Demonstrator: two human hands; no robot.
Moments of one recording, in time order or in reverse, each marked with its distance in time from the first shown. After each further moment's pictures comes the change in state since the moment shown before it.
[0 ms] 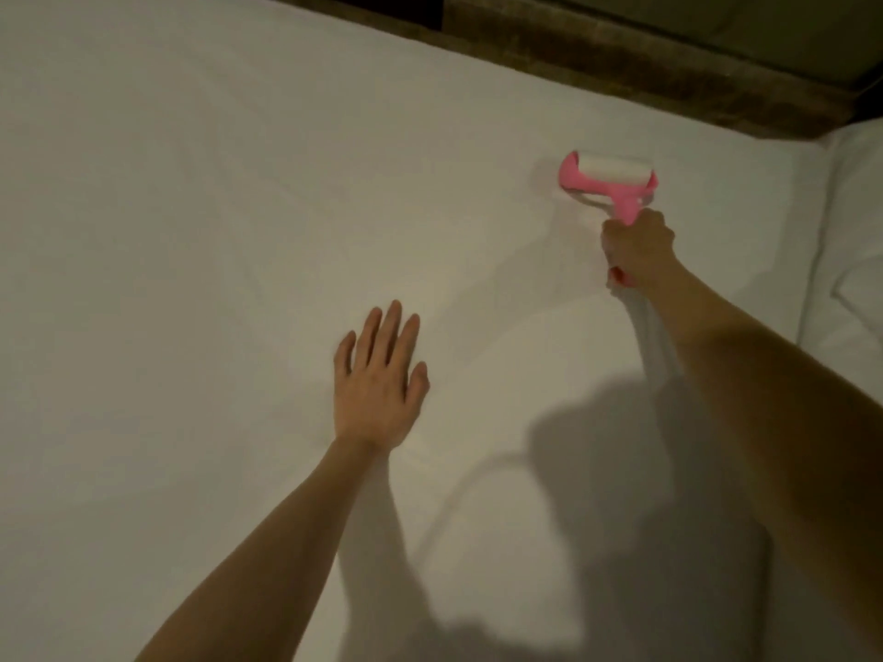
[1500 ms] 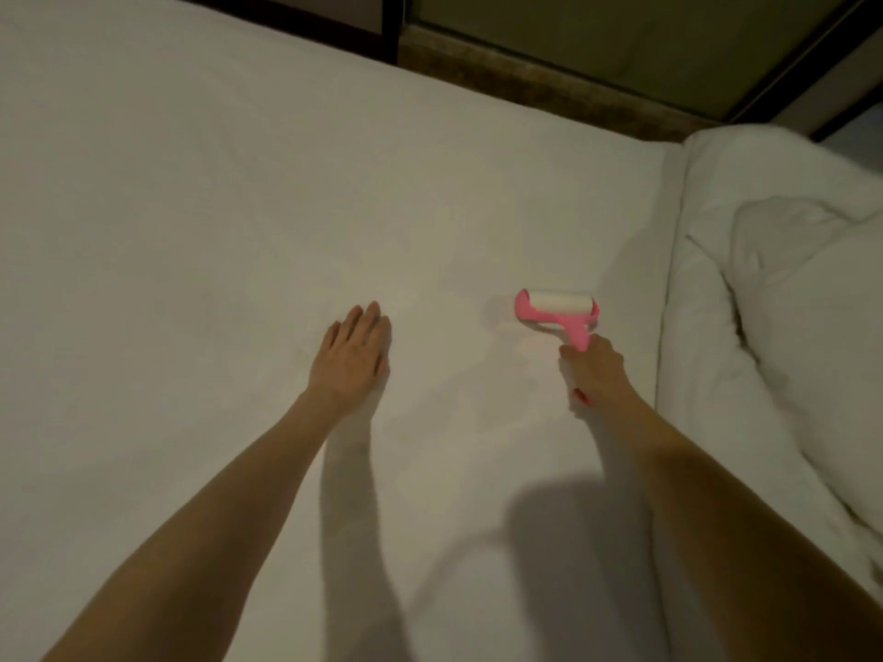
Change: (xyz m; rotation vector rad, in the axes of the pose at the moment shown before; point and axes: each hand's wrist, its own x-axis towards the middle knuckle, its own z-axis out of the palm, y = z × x) left_hand -0.084 -0.007 -0.035 -0.002 -0.182 0.181; right_hand -0.213 0.146 -0.033 -0.080 -0.076 0.119
